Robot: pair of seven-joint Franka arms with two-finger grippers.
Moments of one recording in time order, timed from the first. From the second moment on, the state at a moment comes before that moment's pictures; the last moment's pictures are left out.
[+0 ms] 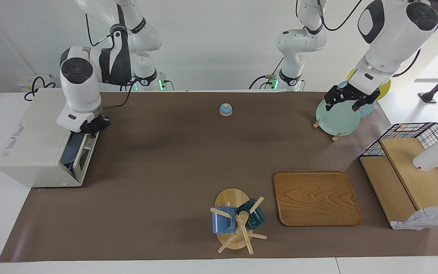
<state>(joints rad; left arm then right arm) 0.00 0.01 -0.11 -1.63 -0.04 1.54 -0.03 -0.07 0.03 0.02 -1.94 -0.33 1.84 -0.35</state>
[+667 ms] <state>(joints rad) 0.00 0.01 -0.12 -1.63 -0.04 1.54 -0.03 -0.09 0.00 0.02 -1.74 -0.12 1.59 -0.38</state>
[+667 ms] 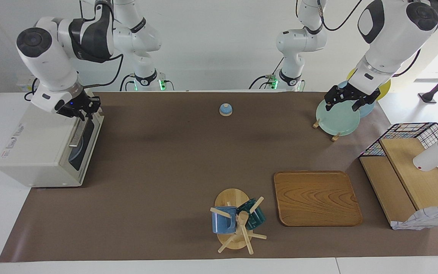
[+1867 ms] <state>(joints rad) 0.00 0.01 -0.12 -1.63 -0.04 1.54 -0.03 -0.04 0.03 0.01 -1.58 -0.05 1.43 -0.19</state>
